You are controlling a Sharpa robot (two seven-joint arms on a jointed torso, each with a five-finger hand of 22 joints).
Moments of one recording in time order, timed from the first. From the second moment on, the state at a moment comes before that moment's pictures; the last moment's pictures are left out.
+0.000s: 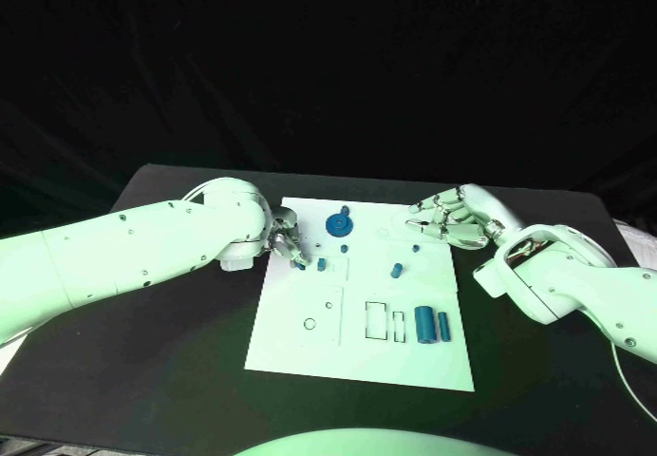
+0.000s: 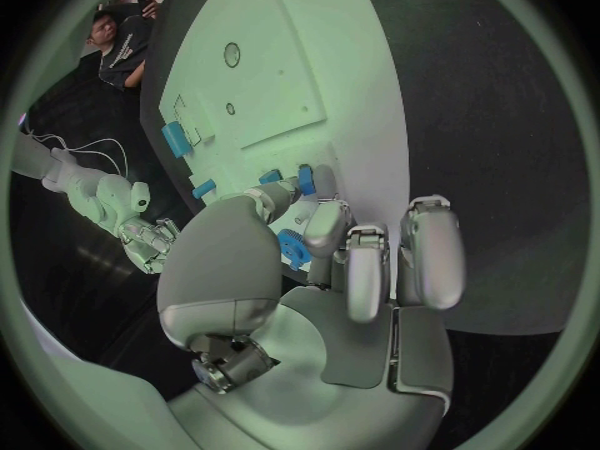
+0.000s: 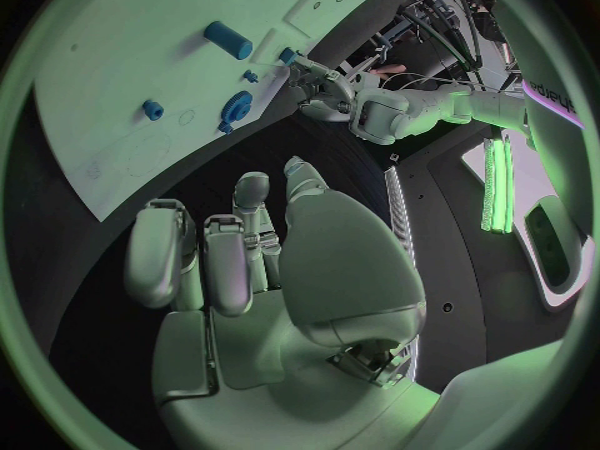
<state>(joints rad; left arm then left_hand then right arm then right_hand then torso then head) 1.28 -0.69 -0.04 1.41 -1.21 0.26 -0.58 1.05 -0.16 0.64 0.19 0.11 1.02 0.01 0.56 0.64 1.38 -0.05 1.19 1.11 1.47 -0.09 1.57 1.31 0.07 1.46 0.02 1.37 1.31 1.04 -0.93 0.11 1.61 -1.07 -0.47 0.06 1.34 -0.05 -0.03 0.28 0.33 1.01 0.14 0.08 0.07 1.21 0.05 0.79 0.98 1.47 -0.03 1.40 1.31 0.08 1.39 0.07 1.34 1.12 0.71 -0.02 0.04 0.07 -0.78</state>
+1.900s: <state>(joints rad) 1.29 -0.66 -0.05 1.39 -1.22 0.30 -0.63 0.99 -0.18 0.47 0.28 0.11 1.06 0.01 0.56 0.63 1.40 -0.05 1.21 1.15 1.46 -0.09 1.57 1.31 0.05 1.47 0.02 1.39 1.31 1.04 -0.93 0.11 1.62 -1.07 -0.47 0.06 1.33 -0.04 -0.04 0.28 0.33 1.01 0.14 0.08 0.07 1.21 0.05 0.79 0.98 1.47 -0.03 1.39 1.31 0.08 1.38 0.08 1.33 1.12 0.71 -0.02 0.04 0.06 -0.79</state>
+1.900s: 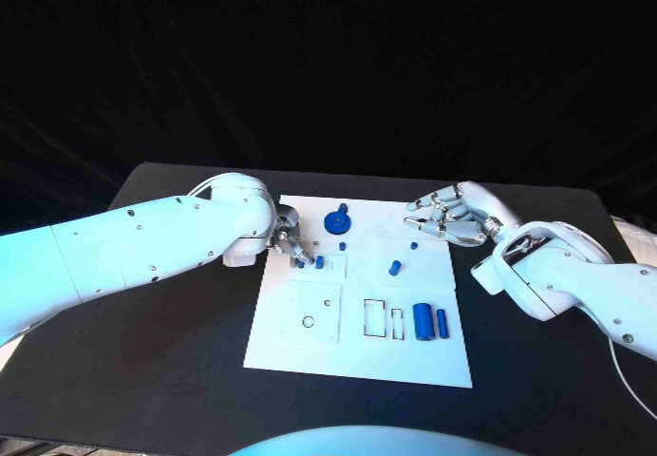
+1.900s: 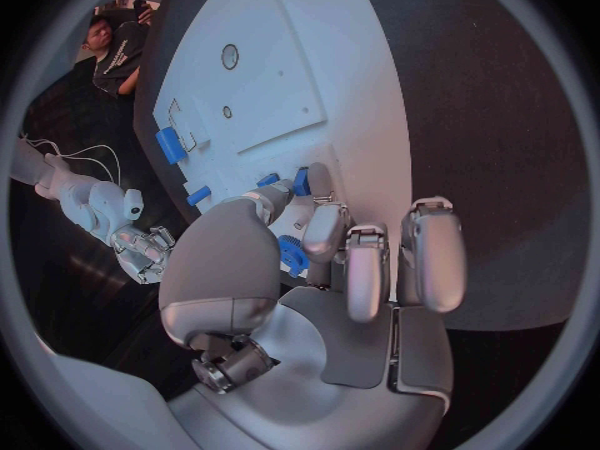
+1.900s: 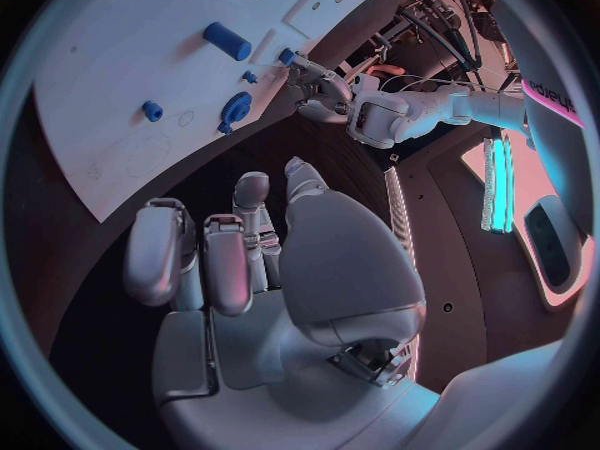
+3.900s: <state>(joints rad) 1.24 -0.64 -0.06 1.38 -1.24 -0.19 -0.11 1.50 -0.18 0.36 0.15 0.12 0.83 0.14 0.31 0.29 0.92 0.10 0.38 0.27 1.19 0.02 0.68 0.67 0.17 1.12 0.12 0.45 0.76 1.04 -0.92 0.11 1.61 -1.07 -0.46 0.05 1.33 -0.03 -0.04 0.28 0.34 1.01 0.14 0.08 0.07 1.20 0.05 0.79 0.97 1.47 -0.03 1.38 1.31 0.08 1.37 0.08 1.32 1.10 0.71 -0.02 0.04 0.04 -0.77</state>
